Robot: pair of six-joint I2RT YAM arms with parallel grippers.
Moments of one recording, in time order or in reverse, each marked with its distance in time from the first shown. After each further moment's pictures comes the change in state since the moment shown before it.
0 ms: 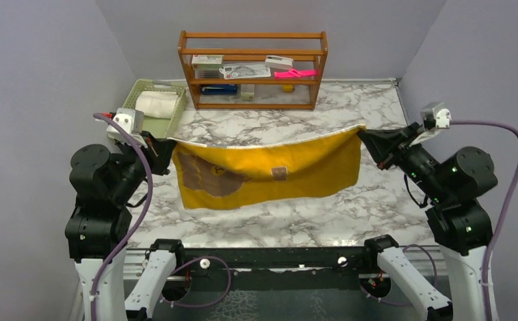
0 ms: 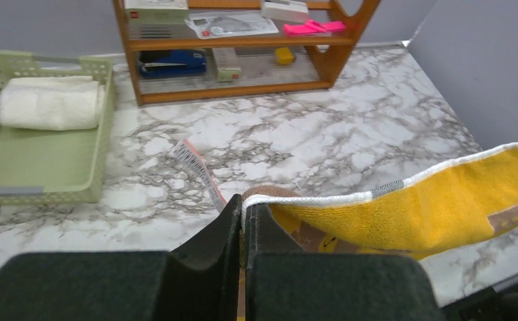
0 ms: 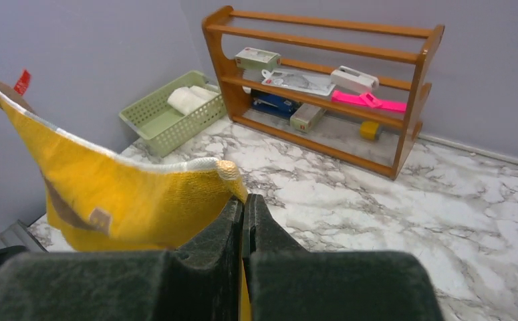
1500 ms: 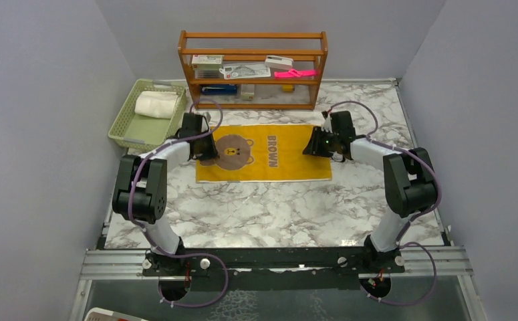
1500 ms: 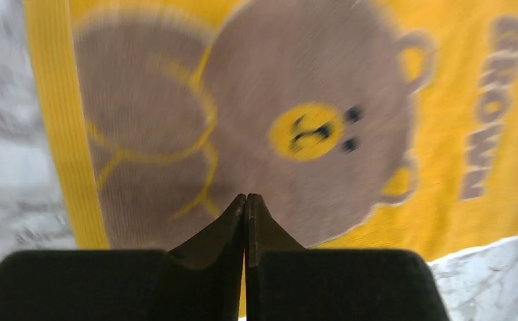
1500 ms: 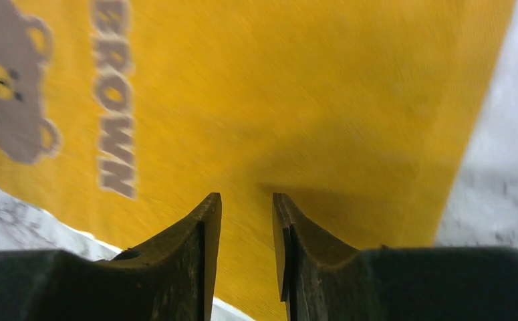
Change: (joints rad) left arm -0.145 0.997 -0.330 0.629 -0.083 -0.168; right arm 0.029 1.057 -0.195 0.422 0.067 0.182
